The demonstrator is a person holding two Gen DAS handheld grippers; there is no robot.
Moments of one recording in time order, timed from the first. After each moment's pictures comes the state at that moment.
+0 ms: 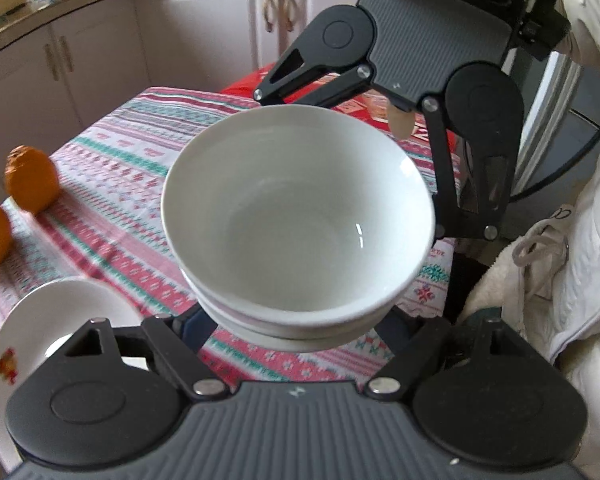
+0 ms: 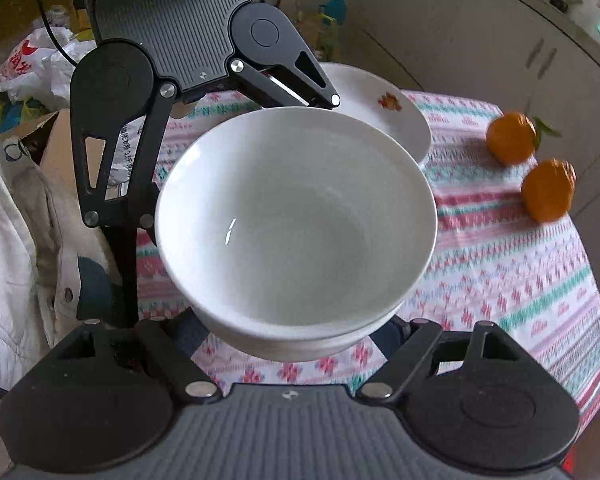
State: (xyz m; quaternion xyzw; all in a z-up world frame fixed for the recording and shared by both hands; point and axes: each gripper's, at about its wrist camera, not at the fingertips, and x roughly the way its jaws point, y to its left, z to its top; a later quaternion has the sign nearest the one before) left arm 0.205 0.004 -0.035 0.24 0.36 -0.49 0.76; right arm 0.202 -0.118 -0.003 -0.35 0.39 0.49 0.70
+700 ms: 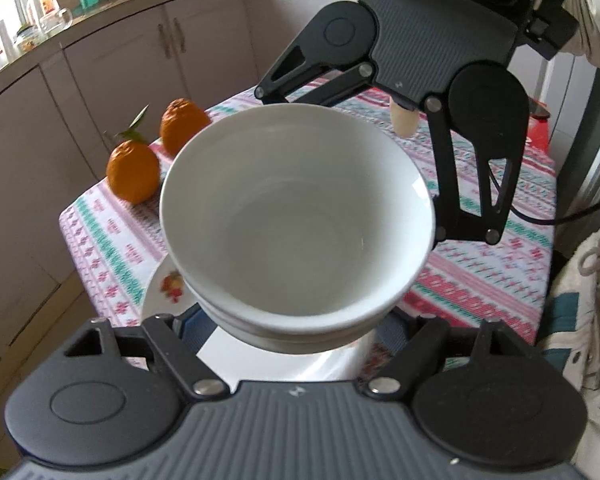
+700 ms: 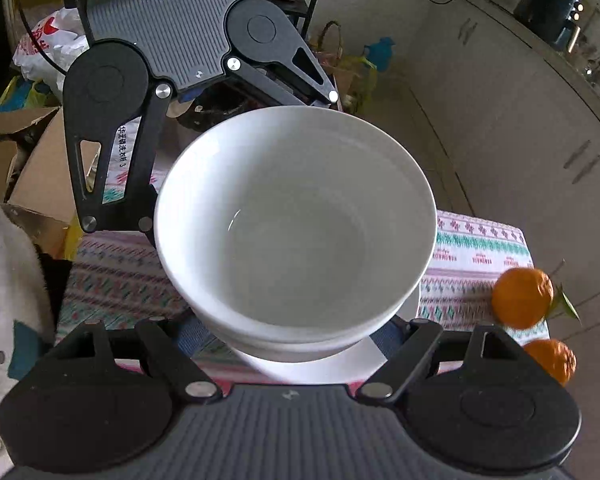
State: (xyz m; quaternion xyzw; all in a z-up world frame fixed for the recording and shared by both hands) left arm 0.256 0.109 -0.013 0.24 0.36 -0.38 0.82; right arm 0.285 -0.004 0.004 -0.41 0.31 0.55 0.66
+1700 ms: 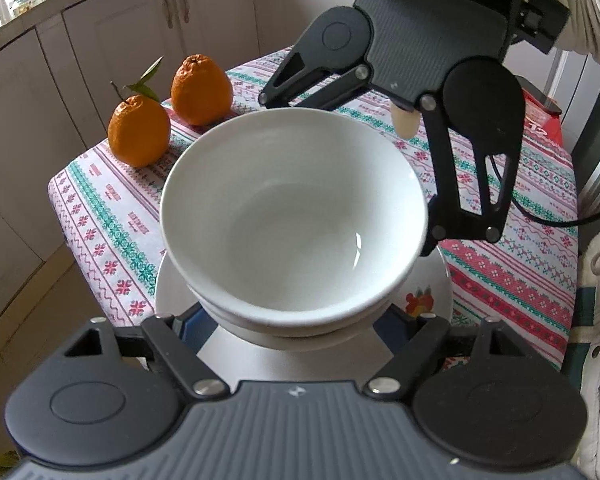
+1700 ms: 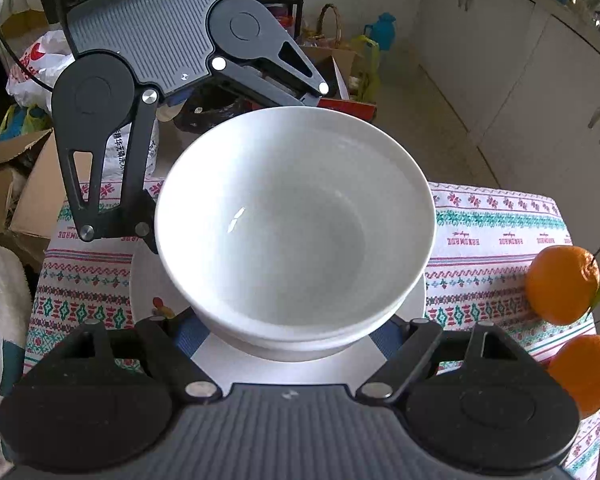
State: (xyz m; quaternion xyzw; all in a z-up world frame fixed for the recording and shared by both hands) left arm 0.303 0.132 -0.041 0.22 0.40 -0.39 0.80; right arm 0.341 0.014 -0.035 -0.36 0.37 0.56 0.65
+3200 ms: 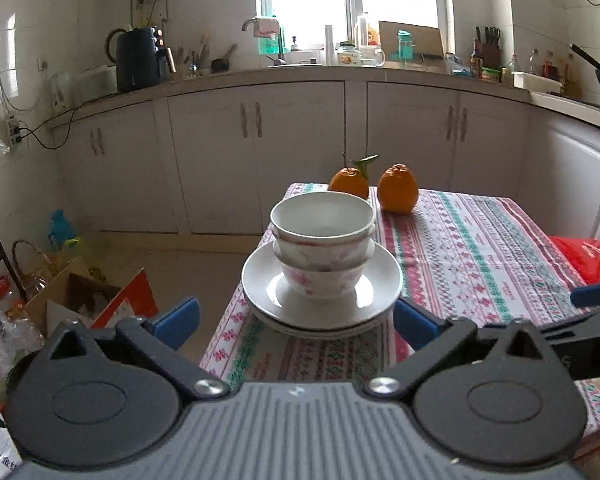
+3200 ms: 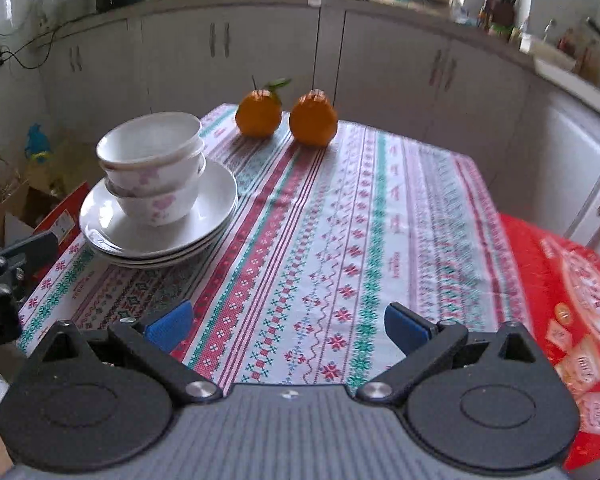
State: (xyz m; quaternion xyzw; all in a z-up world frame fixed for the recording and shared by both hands) left arm 0.081 0.059 0.016 0.01 0.27 0.07 0.96; right arm 0.132 -0.097 -0.006 -0.07 0.37 0.07 0.92
